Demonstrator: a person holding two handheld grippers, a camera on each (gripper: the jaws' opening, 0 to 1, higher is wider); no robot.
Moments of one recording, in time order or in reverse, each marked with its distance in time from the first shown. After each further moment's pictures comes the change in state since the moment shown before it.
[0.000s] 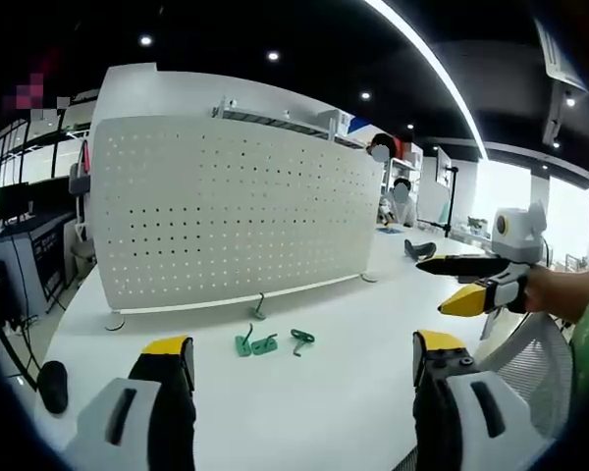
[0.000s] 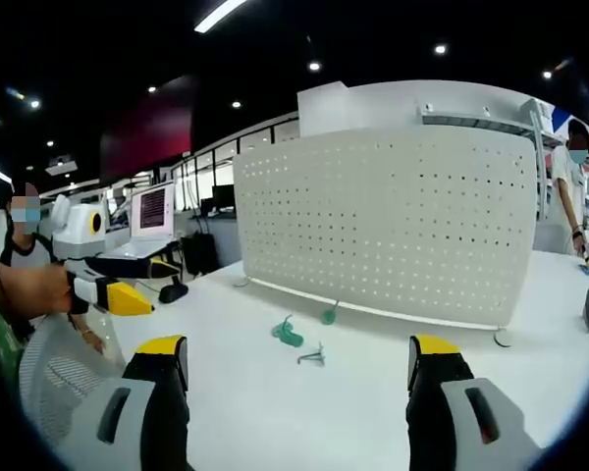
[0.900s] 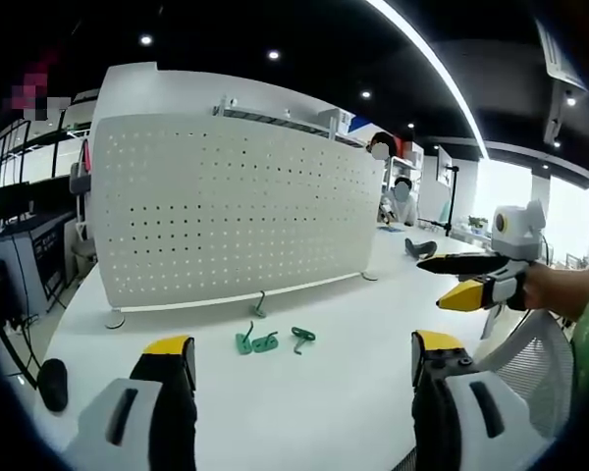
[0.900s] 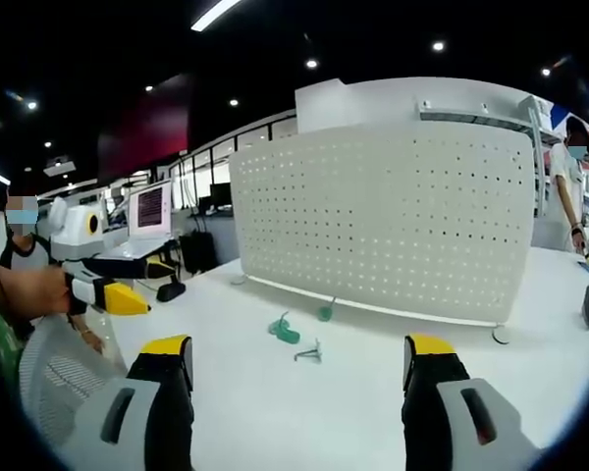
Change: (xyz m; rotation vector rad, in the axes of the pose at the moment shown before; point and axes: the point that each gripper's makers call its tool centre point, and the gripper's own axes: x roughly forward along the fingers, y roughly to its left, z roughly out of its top) left arm 0.000 0.000 -0.003 -0.002 0.005 0.003; right arm -0.001 -0.006 -0.002 0.009 0.010 -0.006
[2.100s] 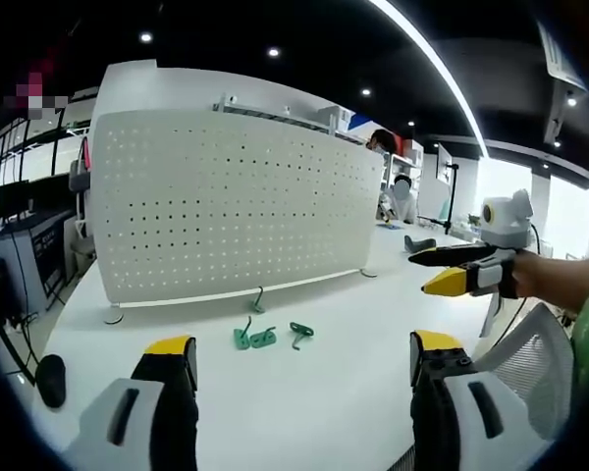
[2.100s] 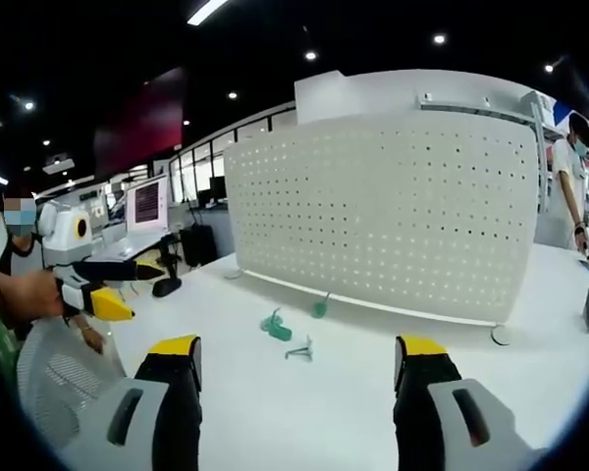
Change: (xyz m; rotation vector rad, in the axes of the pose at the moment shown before) left arm 0.000 -0.002 -0.007 -0.001 0.012 -0.002; right arm 0.011 -0.018 0.000 0.007 0.043 0.011
